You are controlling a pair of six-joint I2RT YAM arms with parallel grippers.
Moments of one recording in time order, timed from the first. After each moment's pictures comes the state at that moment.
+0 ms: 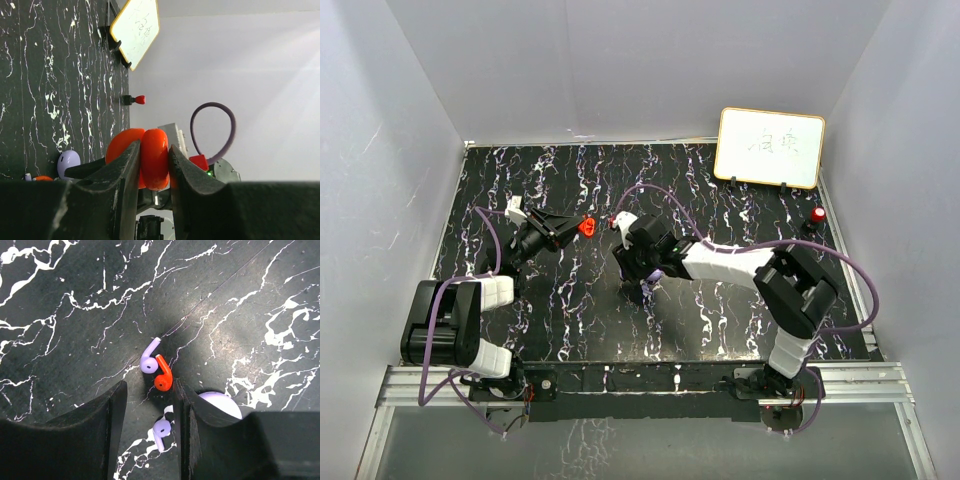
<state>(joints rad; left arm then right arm) -0.05 1.45 0.40 1.01 0.69 -1.45 0.83 1.74 1.07 -0.12 -0.10 0.09</state>
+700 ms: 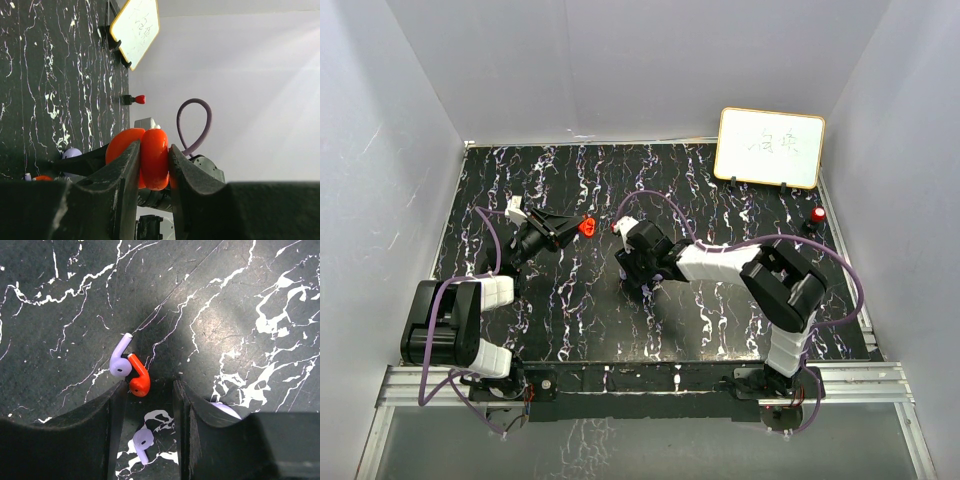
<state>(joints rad) -0.05 1.45 0.40 1.01 0.69 -1.45 0.83 1.82 1.05 -0.09 -0.02 0.10</state>
